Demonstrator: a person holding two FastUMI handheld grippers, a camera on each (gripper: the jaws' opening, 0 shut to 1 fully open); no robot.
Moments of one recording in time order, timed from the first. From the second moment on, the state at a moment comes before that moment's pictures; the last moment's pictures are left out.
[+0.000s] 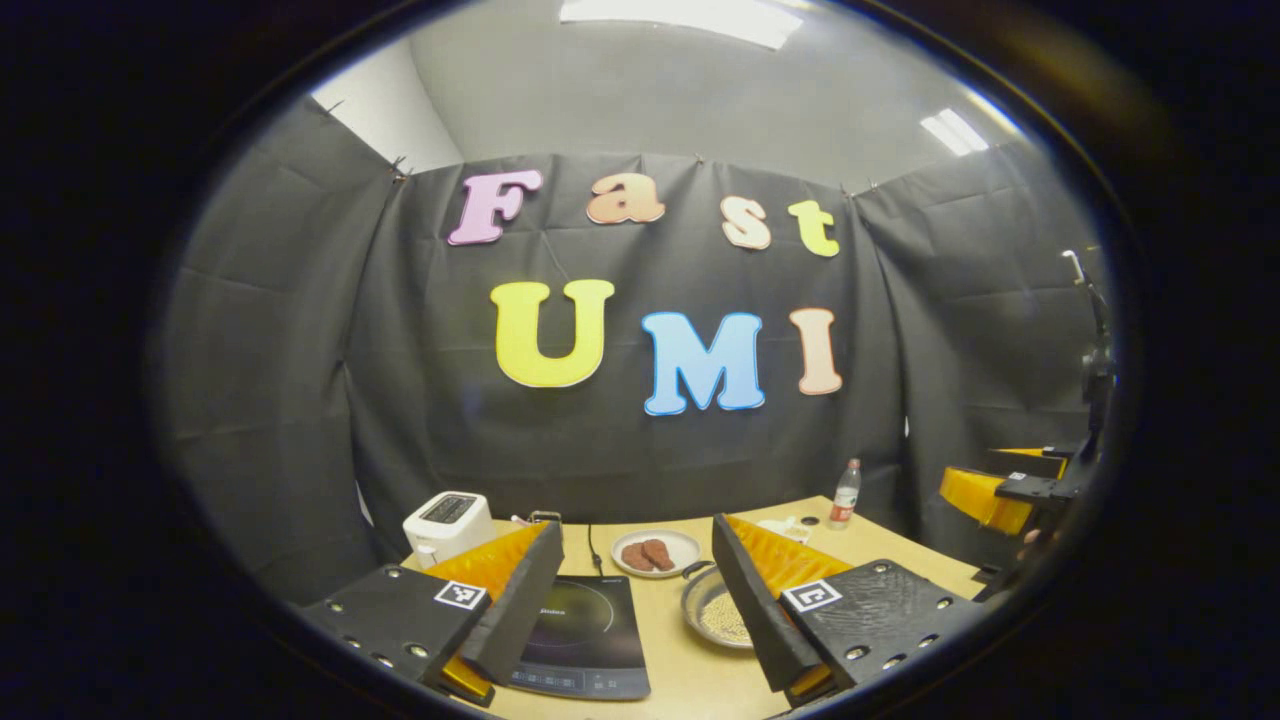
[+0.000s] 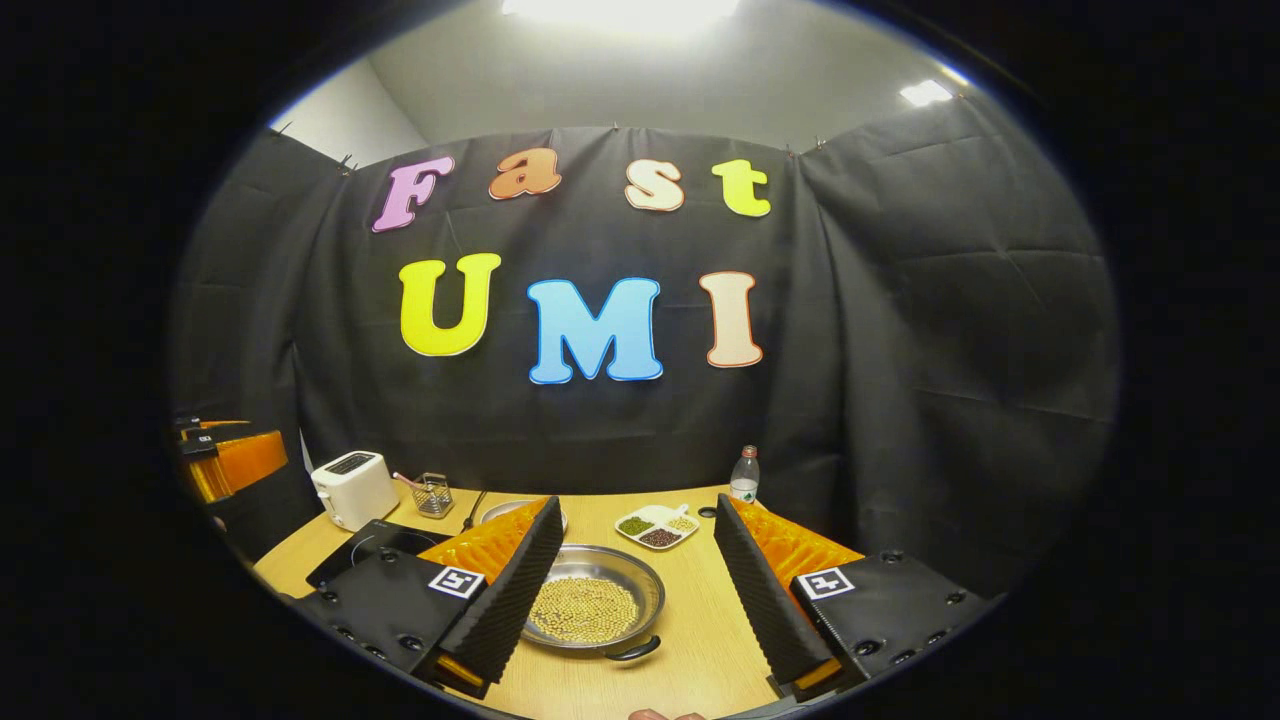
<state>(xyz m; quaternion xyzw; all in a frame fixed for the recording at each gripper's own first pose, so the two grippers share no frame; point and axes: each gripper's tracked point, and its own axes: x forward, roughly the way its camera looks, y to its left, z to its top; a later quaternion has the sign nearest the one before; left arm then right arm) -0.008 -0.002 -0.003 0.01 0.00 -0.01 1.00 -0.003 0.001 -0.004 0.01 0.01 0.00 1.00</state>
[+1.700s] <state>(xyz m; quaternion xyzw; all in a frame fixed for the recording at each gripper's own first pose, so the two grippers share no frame) -0.019 0.048 -0.044 -0.03 0.04 -0.01 1.00 0.030 0.083 -0.067 -0.03 0.21 0.12 0.97</state>
